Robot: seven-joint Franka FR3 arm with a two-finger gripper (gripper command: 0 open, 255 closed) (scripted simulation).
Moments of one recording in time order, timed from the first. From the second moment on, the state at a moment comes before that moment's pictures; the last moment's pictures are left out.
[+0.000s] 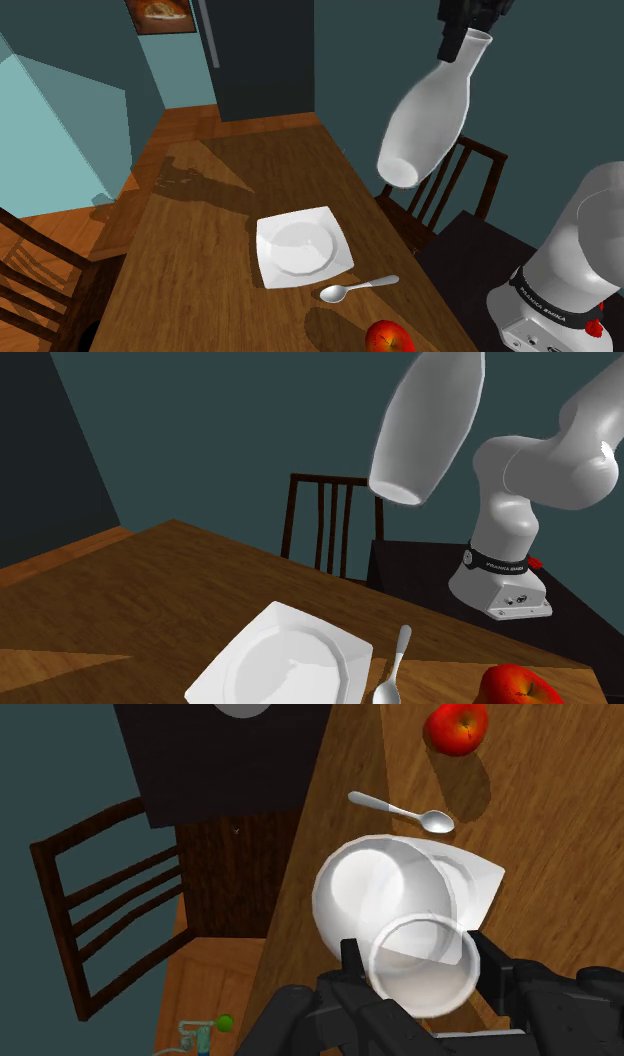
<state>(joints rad) 0.19 -0.75 0.24 -1.99 0.10 1.35 0.46</state>
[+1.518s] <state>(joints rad) 0.27 -1.08 0.35 -2.12 0.25 1.16 0.62</state>
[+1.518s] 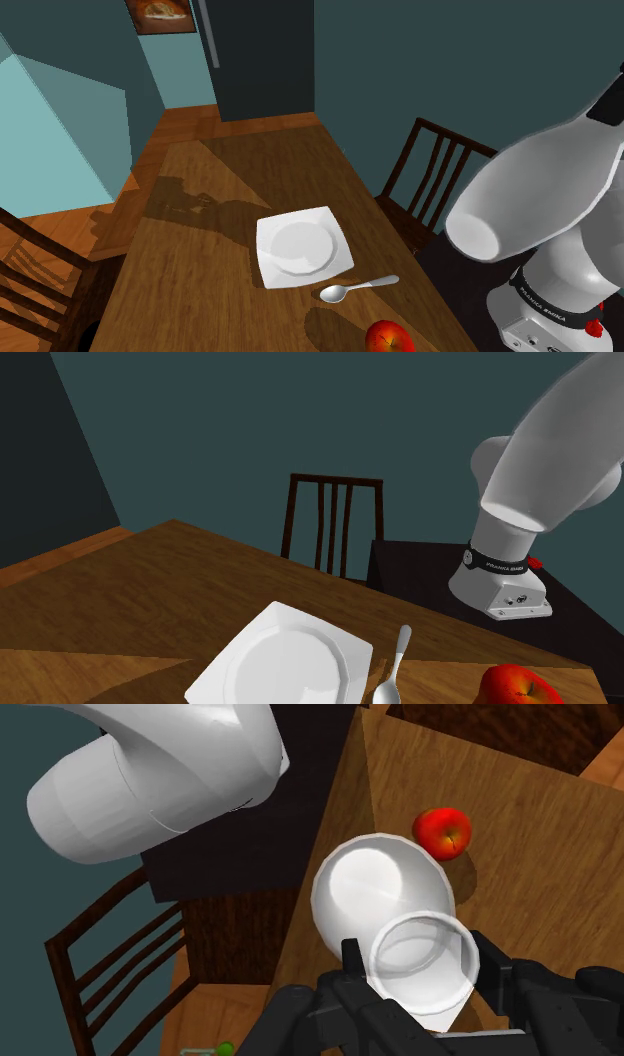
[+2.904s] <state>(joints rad) 0.32 -1.27 0.41 -2.49 0.32 1.34 0.61</state>
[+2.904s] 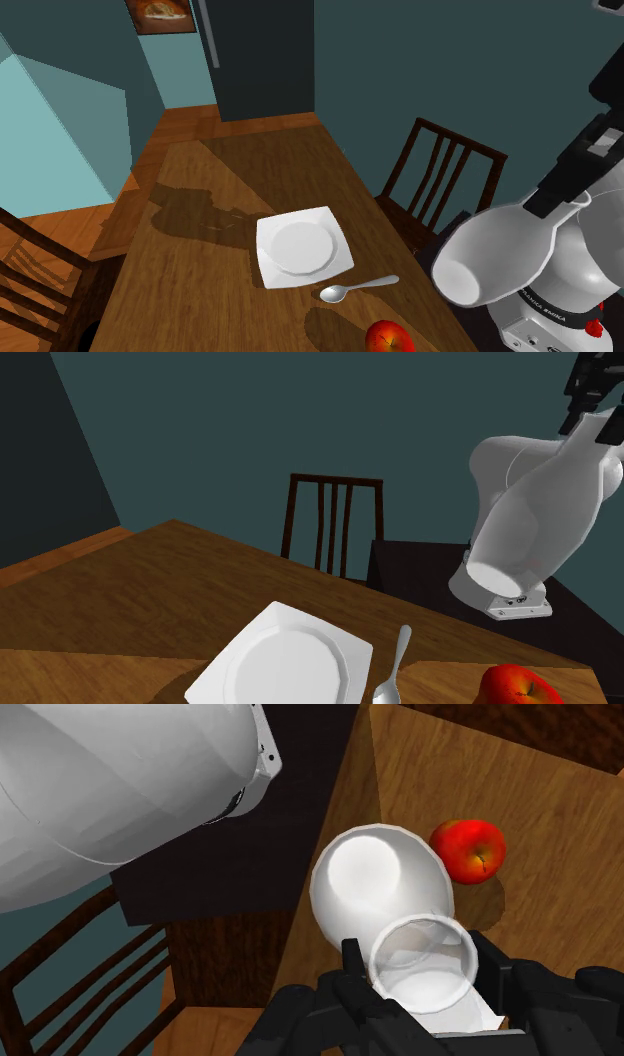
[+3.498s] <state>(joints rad) 0.35 -1.34 0.45 -2.62 0.37 1.41 0.61</state>
